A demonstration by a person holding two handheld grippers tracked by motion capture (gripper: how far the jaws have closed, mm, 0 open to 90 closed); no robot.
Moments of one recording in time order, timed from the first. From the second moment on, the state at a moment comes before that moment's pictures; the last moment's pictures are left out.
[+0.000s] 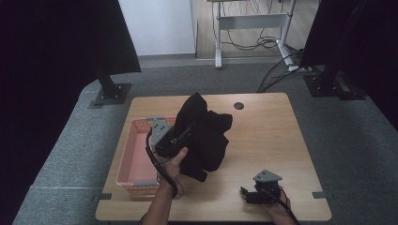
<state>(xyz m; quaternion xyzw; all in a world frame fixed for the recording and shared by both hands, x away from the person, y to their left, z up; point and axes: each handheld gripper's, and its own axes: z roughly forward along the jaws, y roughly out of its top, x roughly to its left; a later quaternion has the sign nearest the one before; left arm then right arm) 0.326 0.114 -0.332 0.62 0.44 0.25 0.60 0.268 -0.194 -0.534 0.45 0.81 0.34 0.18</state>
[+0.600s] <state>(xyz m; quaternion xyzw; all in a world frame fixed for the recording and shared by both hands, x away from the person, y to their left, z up) 0.335 0.090 -0.356 0.63 0.45 0.23 0.59 0.268 -0.195 -0.534 0.45 0.81 0.34 0.18</state>
